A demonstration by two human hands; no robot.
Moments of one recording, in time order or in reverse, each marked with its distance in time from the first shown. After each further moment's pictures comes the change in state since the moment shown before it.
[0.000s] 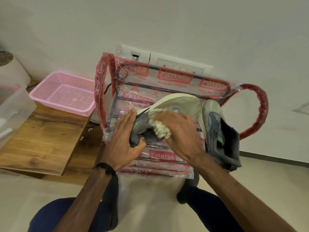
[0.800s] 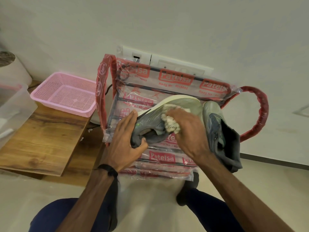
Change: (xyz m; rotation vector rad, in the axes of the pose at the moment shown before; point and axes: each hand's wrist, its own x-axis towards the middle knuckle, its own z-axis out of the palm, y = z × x) left_hand -0.001 -0.001 0.005 0.028 0.023 0.007; right_hand 0.004 0.021 -0.004 -0.013 0.049 0.136
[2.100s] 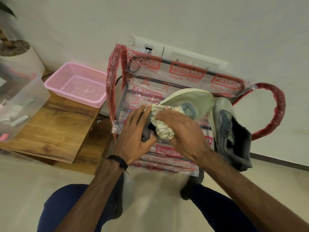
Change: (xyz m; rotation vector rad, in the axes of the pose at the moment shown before) left_hand -0.002 0.001 -0.001 0.117 -0.058 0.029; right_hand -0.008 -0.039 0.003 0.046 -0.192 -0.253
